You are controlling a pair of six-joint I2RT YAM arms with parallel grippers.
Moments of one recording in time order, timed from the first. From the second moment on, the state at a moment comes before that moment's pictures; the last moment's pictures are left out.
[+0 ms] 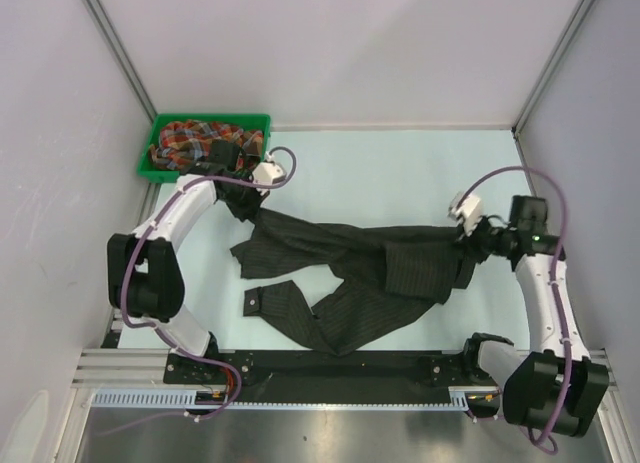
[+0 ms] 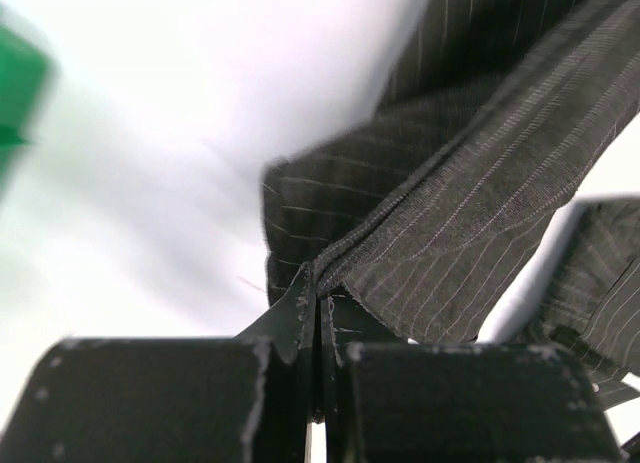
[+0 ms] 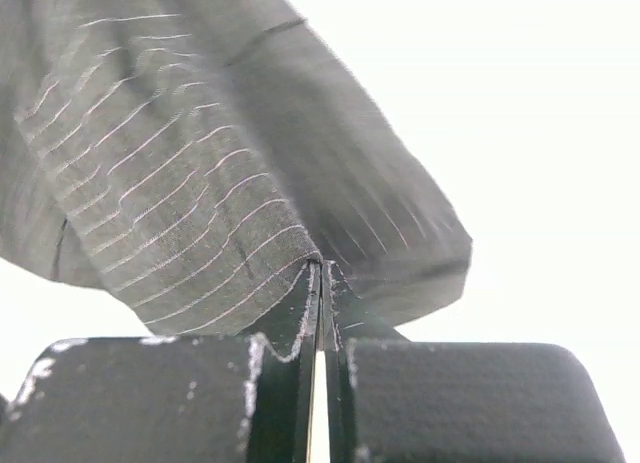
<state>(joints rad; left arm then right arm) -0.17 1.65 1.31 -0.82 0.36 0.73 -0.17 1.03 0.81 -0.76 -0.68 -0.98</state>
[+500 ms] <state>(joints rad) -0.19 1.42 1.59 -0.81 0.36 0.63 -0.48 1.10 1.21 -0.46 -0.92 -0.27</state>
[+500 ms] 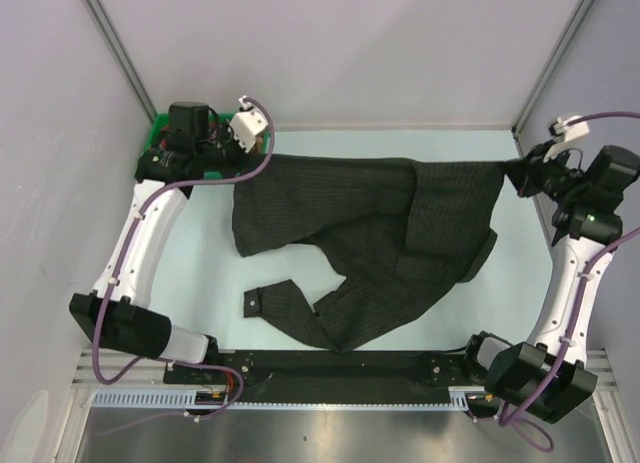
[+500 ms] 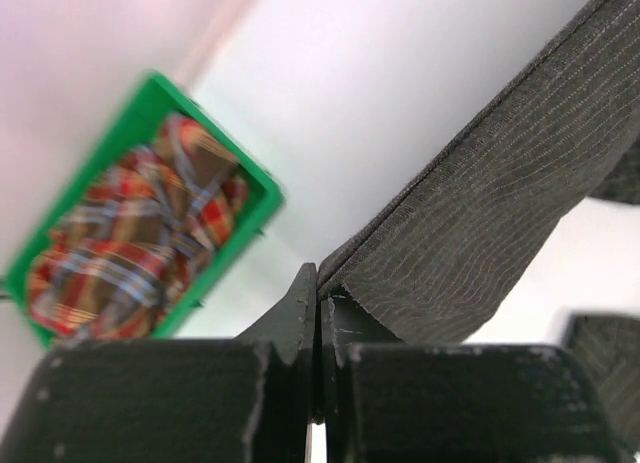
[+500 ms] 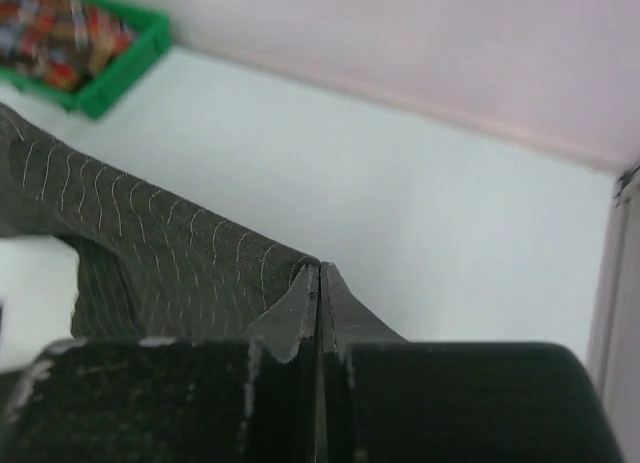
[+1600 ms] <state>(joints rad) -0.30 0.92 1.75 -0.43 0.23 0.47 -0.38 0.74 1.71 -0.10 -0.32 -0.05</state>
